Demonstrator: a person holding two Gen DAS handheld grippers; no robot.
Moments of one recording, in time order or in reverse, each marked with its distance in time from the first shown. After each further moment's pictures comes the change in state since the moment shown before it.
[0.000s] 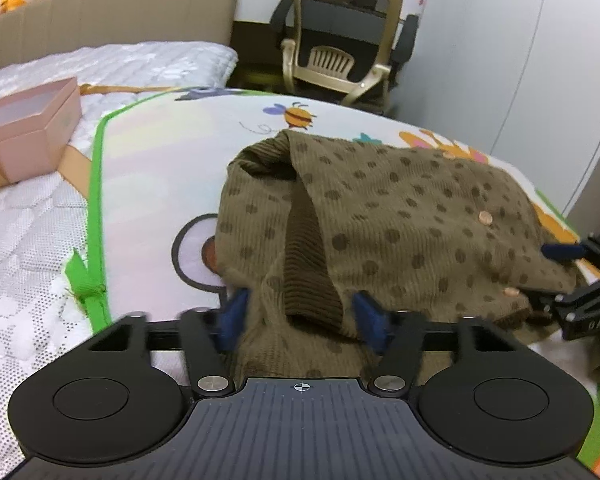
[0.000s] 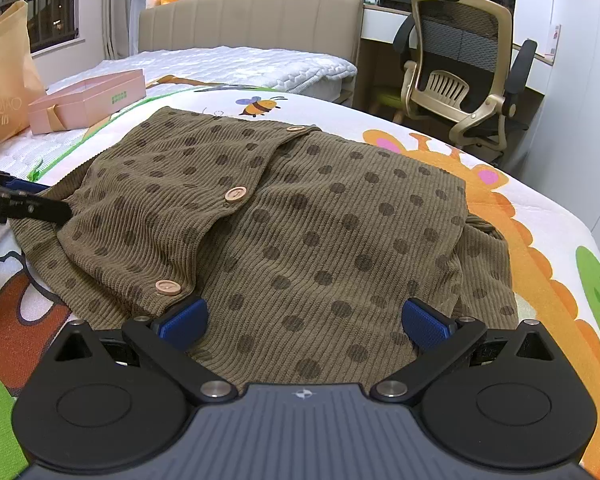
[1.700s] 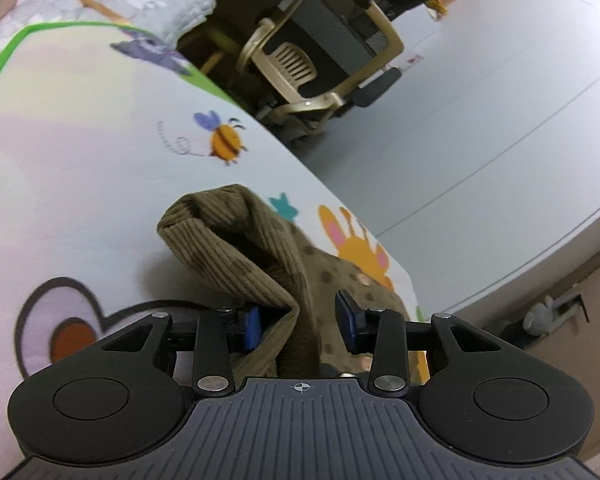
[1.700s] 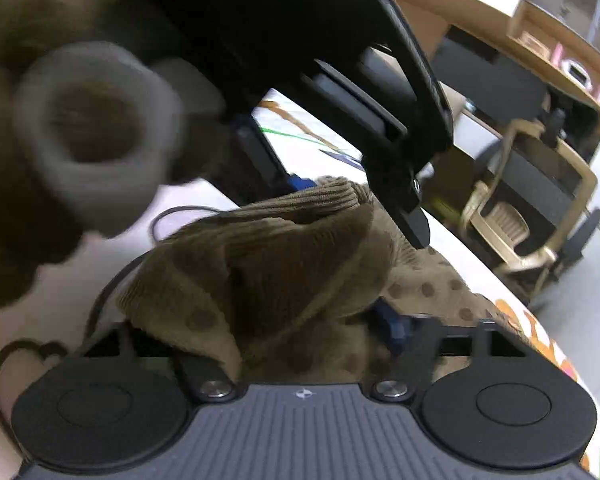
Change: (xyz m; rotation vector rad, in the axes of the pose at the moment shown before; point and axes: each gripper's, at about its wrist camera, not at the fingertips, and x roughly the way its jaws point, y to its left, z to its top) left arm 0.062 0.025 0.085 -0.428 0.048 -0.431; right arm 0.039 0.157 0.059 -0.349 -0.181 -0.009
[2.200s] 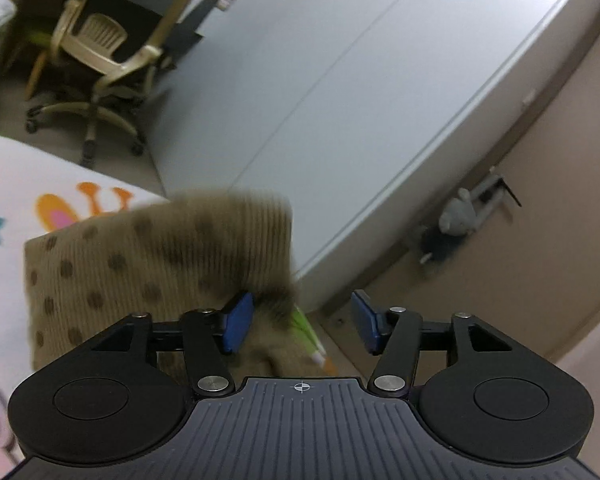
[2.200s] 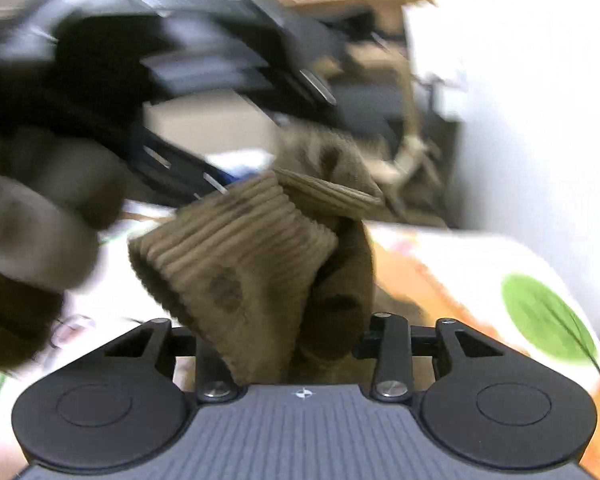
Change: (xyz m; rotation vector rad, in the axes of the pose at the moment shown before) left arm 0.117 -0.212 -0.025 0.333 0.171 -0.263; right arm -0.112 -0.209 -0.116 0.704 0.005 -0.164
